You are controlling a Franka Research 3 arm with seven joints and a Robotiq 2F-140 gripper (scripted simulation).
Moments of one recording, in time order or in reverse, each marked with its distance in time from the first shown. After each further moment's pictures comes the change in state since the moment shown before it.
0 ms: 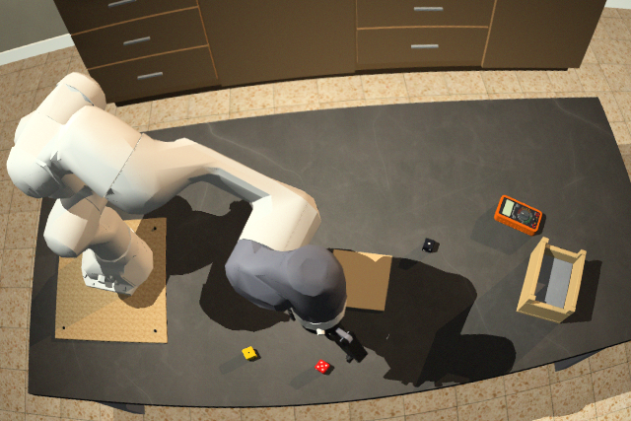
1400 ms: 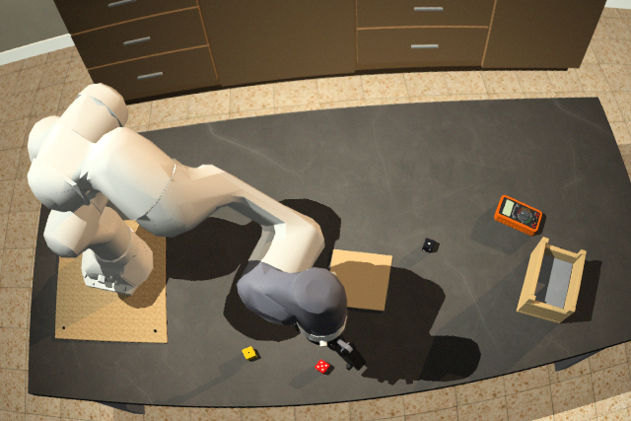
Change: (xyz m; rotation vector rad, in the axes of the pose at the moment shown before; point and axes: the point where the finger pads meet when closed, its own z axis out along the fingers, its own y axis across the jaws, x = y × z) arm -0.002 0.001 0.085 0.001 -0.006 0.002
